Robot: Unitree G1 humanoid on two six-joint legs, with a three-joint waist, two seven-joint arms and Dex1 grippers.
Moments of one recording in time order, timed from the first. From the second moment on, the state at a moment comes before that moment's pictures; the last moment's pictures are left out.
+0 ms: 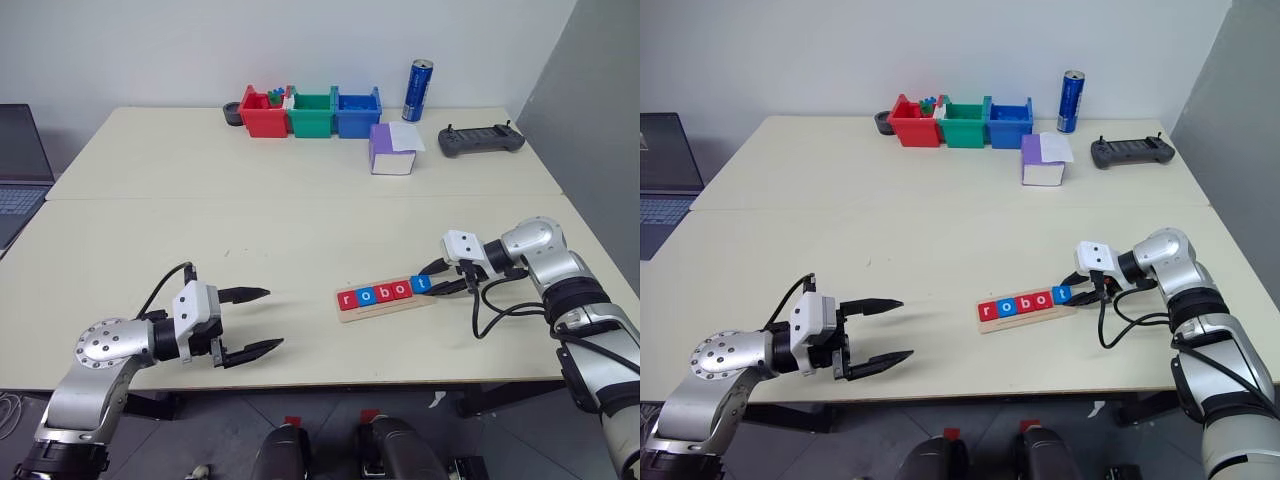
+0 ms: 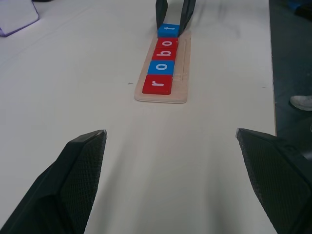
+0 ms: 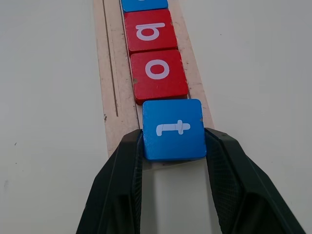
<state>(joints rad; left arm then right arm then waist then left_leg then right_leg) 0.01 0.75 0.12 -0.17 -0.43 0.08 -1.17 -0.91 -0.61 0.28 0.95 -0.06 -0.32 1.52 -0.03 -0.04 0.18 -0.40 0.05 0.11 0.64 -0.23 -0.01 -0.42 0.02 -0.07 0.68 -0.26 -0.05</state>
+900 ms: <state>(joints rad) 0.05 0.76 0.15 -0.19 -0.43 0.08 -1.17 -0.94 -0.60 0.30 0.99 -0.06 -0.36 1.53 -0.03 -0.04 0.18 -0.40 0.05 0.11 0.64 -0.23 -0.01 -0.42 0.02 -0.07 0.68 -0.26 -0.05</state>
